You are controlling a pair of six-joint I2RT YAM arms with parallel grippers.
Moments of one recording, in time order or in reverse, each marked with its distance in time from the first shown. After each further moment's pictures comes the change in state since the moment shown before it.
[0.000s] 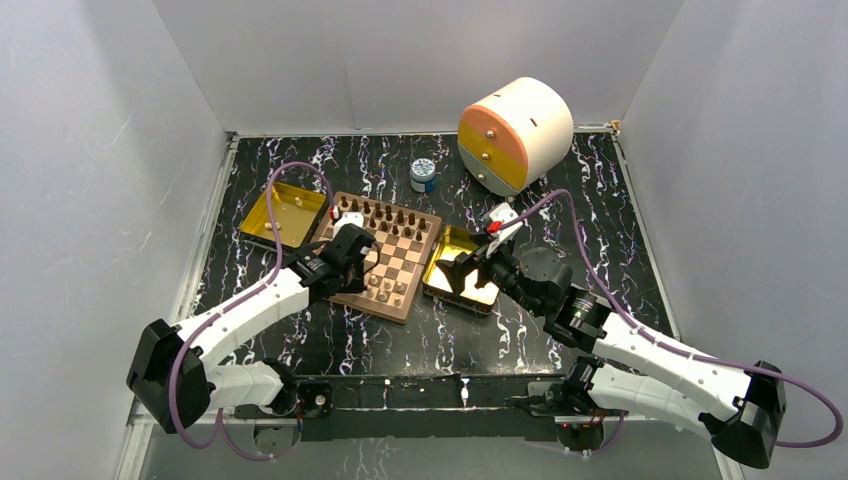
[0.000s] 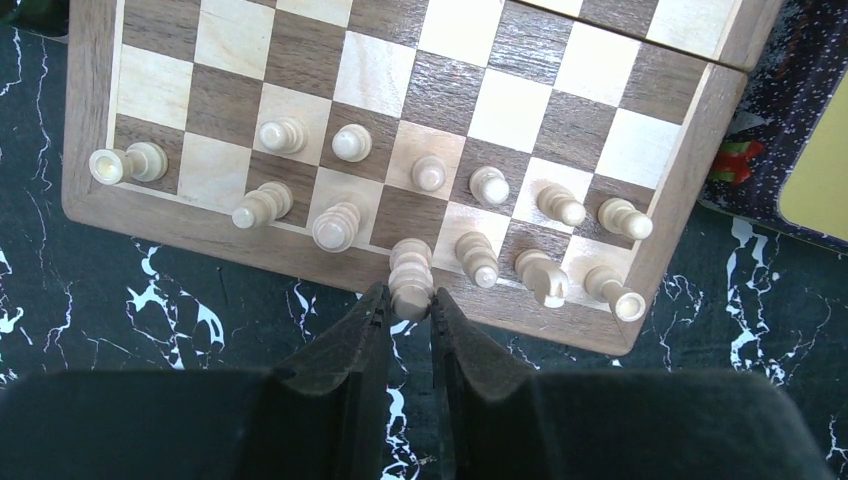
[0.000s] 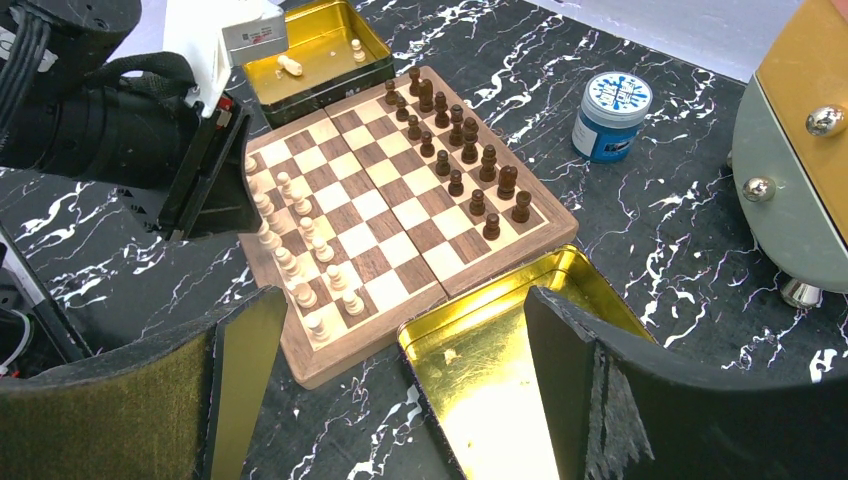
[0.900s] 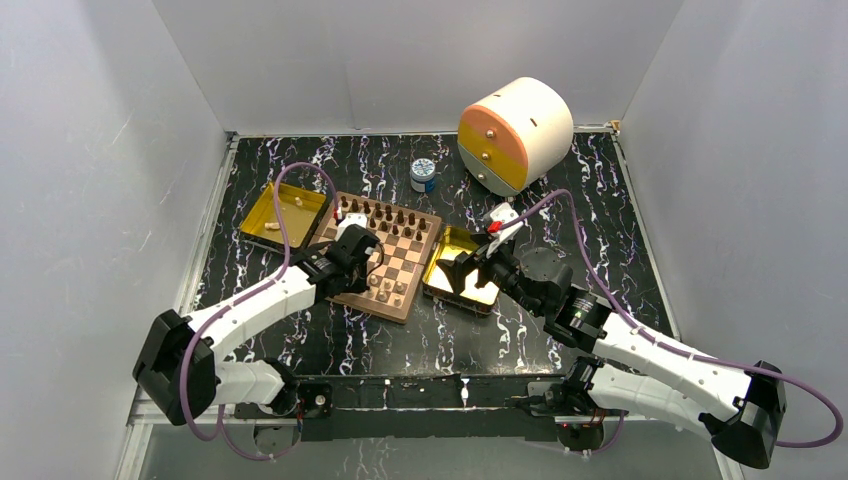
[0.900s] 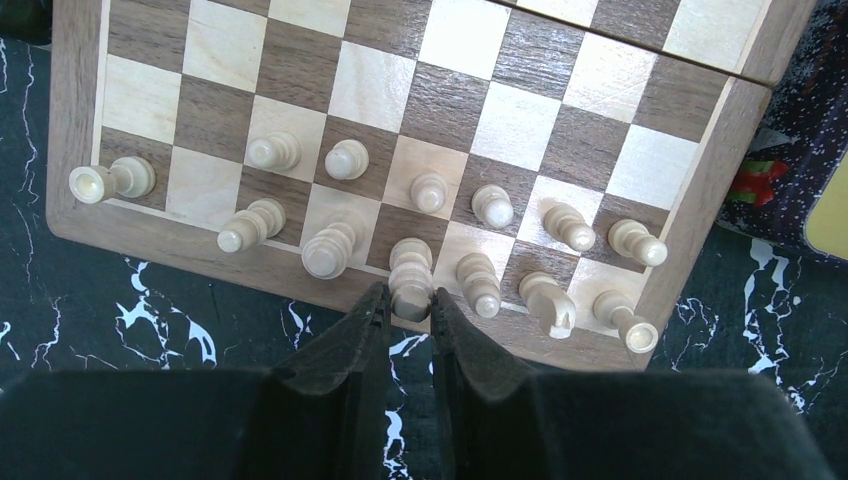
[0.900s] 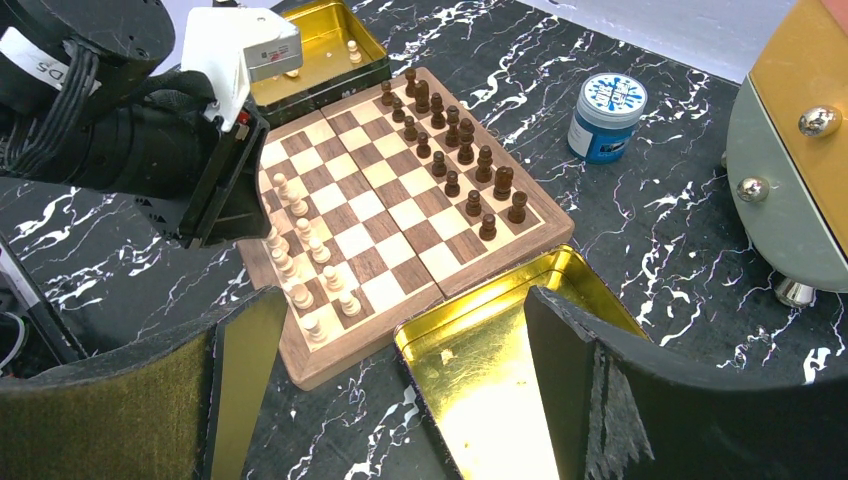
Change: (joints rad) left arm 0.000 0.045 -0.021 0.058 -0.018 0.001; right arm 0.000 -0.002 0.000 0.000 0.007 -0.004
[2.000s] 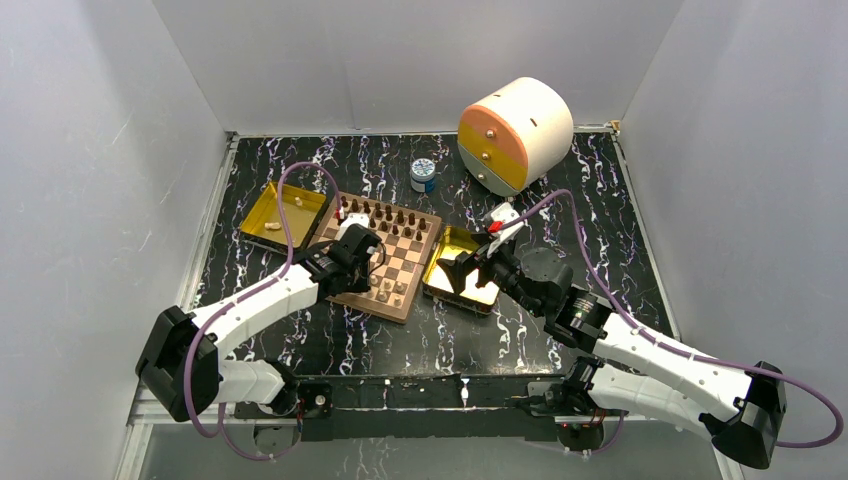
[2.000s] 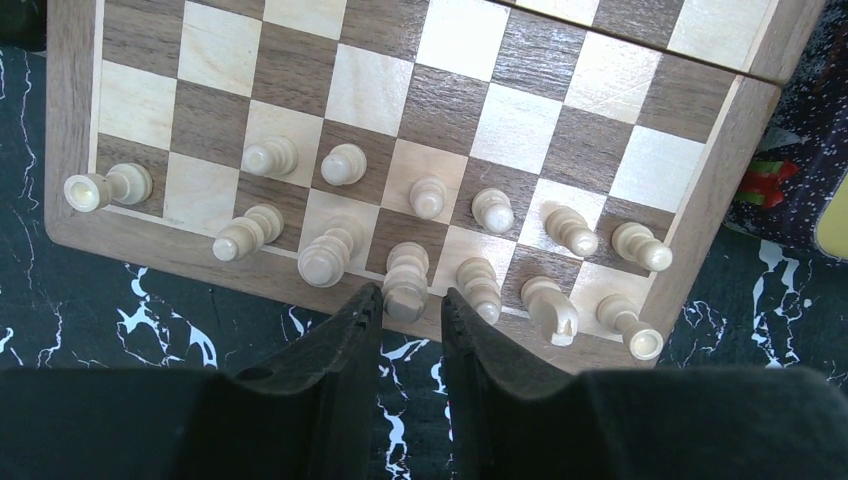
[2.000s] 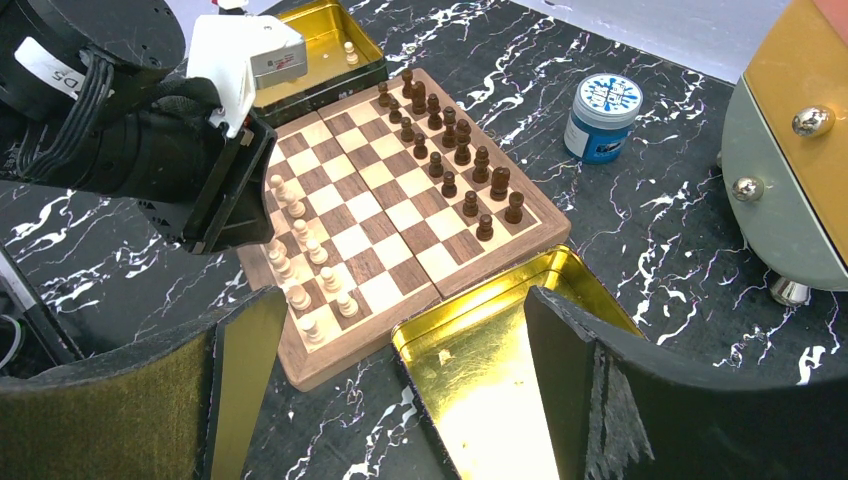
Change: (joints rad) left arm 0.000 0.025 0.000 0.007 0.000 0.012; right arm 0.000 -0.003 0.000 -0.001 0.007 -0.001
